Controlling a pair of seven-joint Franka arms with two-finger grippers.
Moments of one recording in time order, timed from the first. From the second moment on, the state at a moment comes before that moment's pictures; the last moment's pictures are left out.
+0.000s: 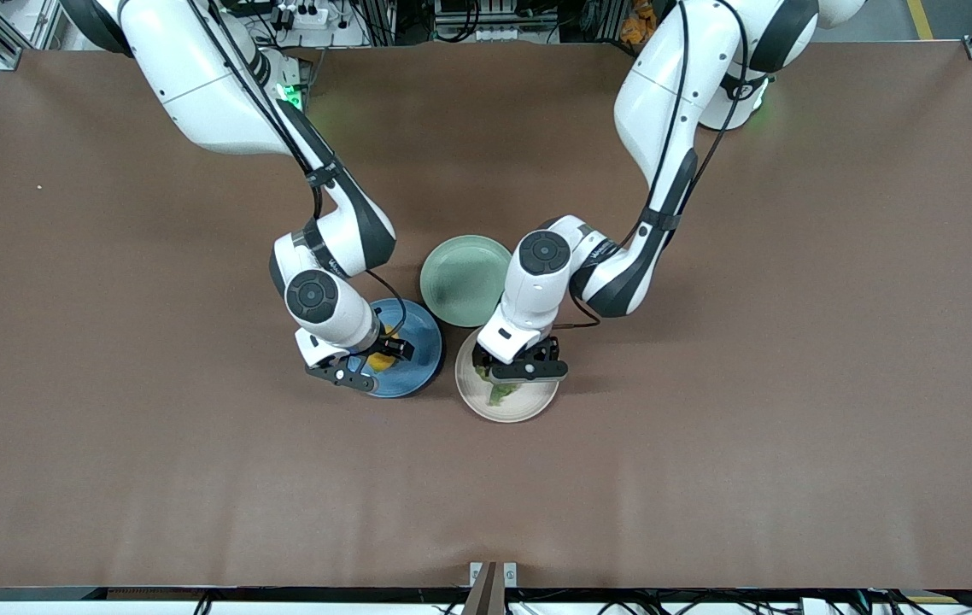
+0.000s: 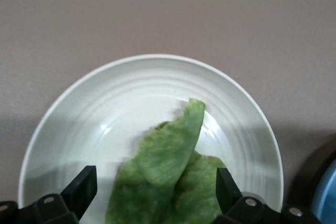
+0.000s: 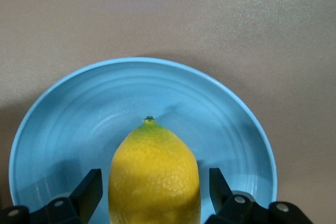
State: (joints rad) left arm -0.73 0.90 0.04 -1.42 0.06 2.60 -0.82; right arm 0.41 0.68 0.07 -1.70 0.04 2.36 0.74
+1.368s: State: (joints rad) left arm -0.73 0.90 0.04 -1.39 0.06 2.62 -0.90; right arm 0.16 0.46 0.03 -1.70 0.05 2.01 0.25
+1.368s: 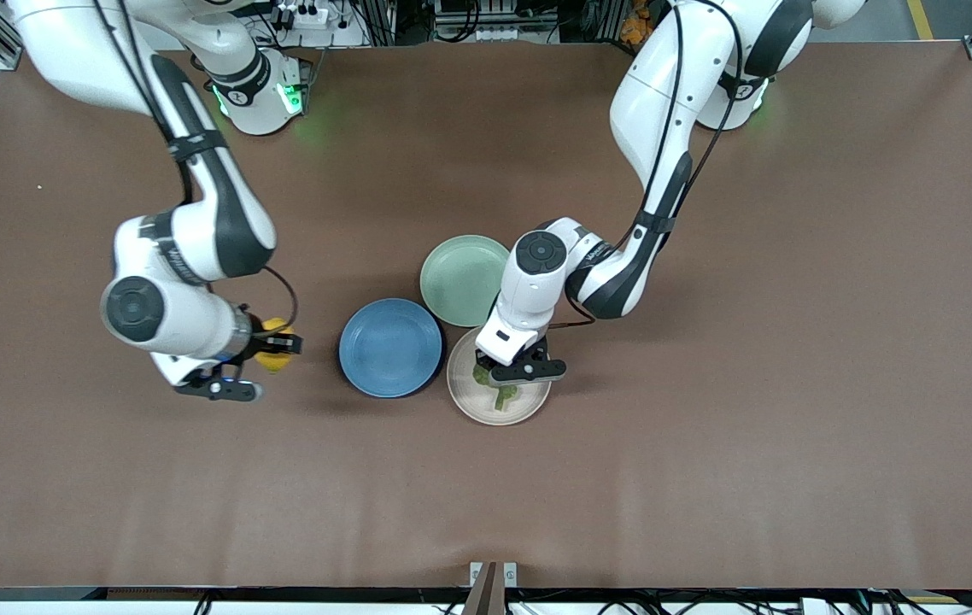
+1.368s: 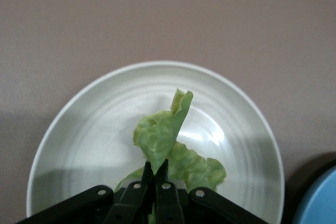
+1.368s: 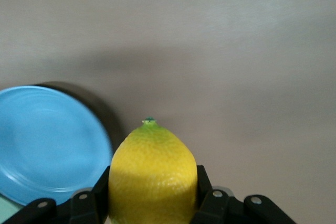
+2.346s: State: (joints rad) left arm -0.56 0.70 0.05 -1.39 0.06 2.26 -0.83; right arm 0.02 0.37 -0.08 -1.97 0.02 2.21 -0.17
